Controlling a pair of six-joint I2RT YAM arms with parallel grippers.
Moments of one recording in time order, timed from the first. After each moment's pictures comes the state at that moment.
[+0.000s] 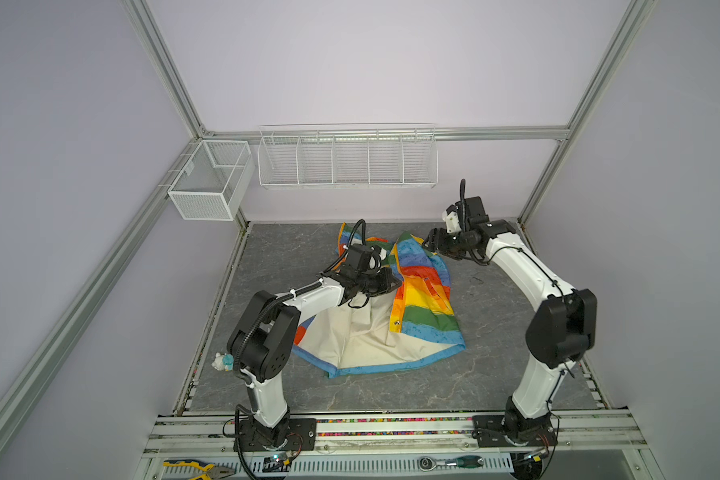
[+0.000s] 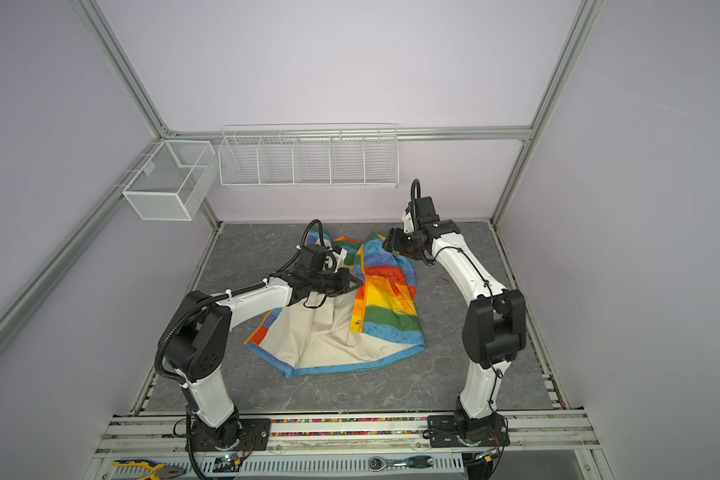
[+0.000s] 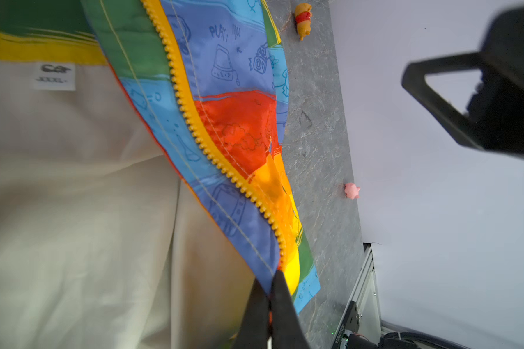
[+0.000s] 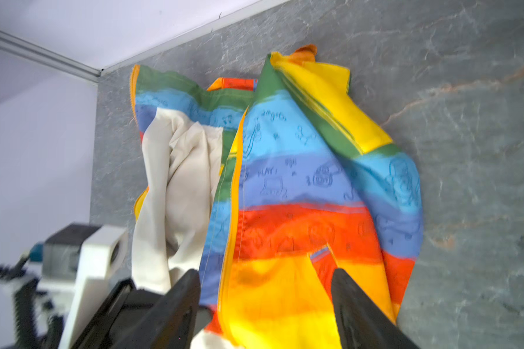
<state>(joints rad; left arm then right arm) -0.61 1.83 1.17 -0.01 0.56 -0.72 0.30 1.75 1.59 -0.73 -0.32 0.46</state>
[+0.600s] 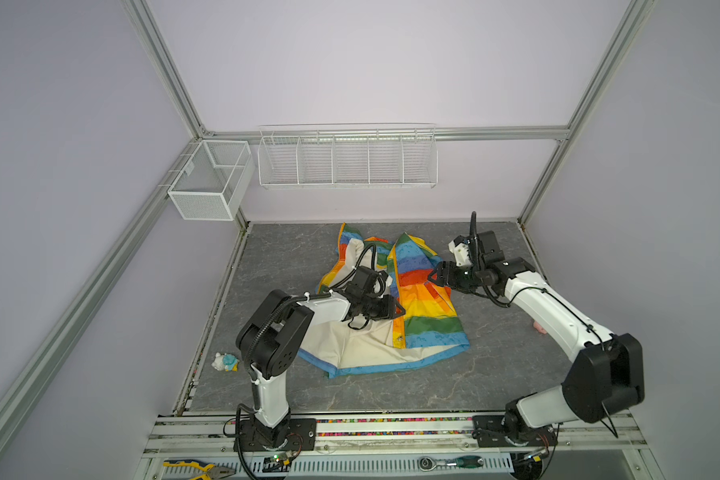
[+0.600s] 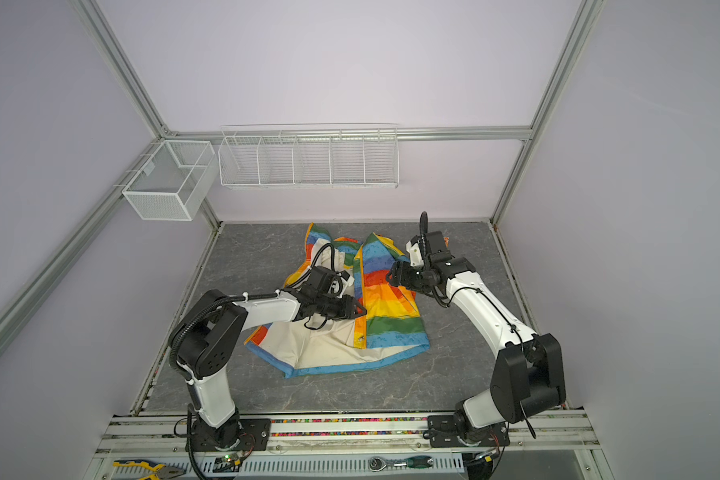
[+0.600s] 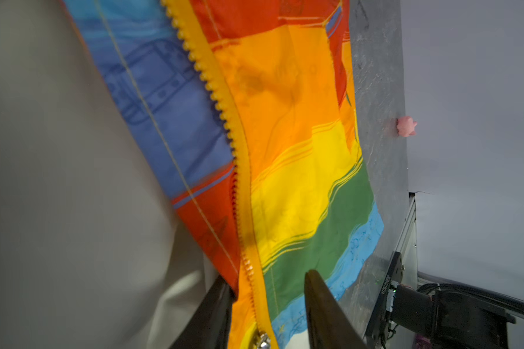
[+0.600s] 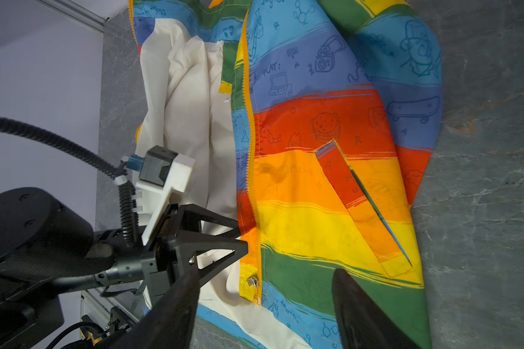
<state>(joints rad) -0.68 1.88 1.02 0.00 0.57 -0.59 0.34 1.47 1.21 -0.67 -0.34 0.47</state>
